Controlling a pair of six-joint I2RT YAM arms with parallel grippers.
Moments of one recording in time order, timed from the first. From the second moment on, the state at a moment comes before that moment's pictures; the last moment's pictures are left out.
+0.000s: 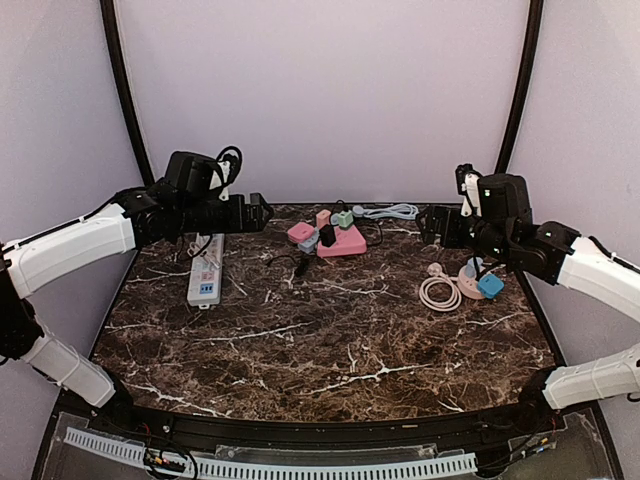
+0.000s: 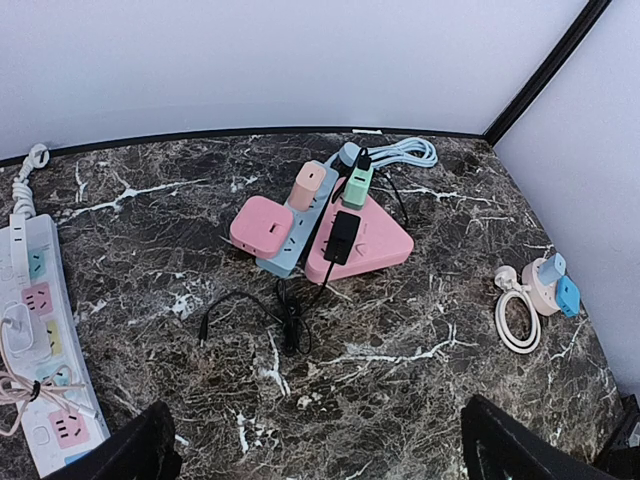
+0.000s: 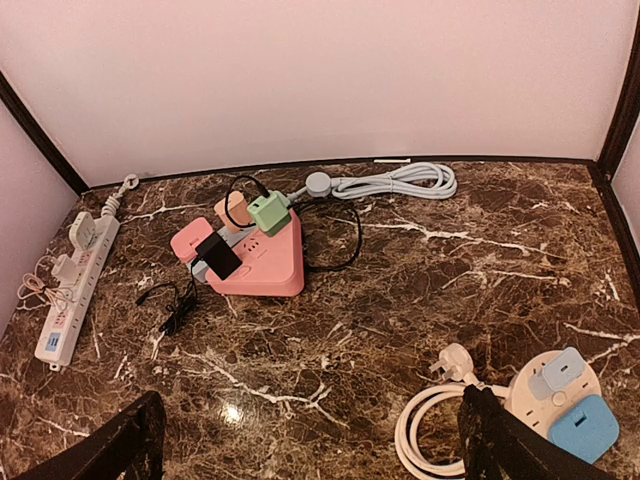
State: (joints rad) left arm -0.63 1.41 1.23 -0.35 -0.09 -0.42; right arm 0.65 1.10 0.96 -0.31 0.29 0.39
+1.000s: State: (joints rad) left arm -0.63 1.40 1.22 -0.38 -0.08 -0.43; right arm 0.39 1.32 1.07 -0.51 0.24 0.40
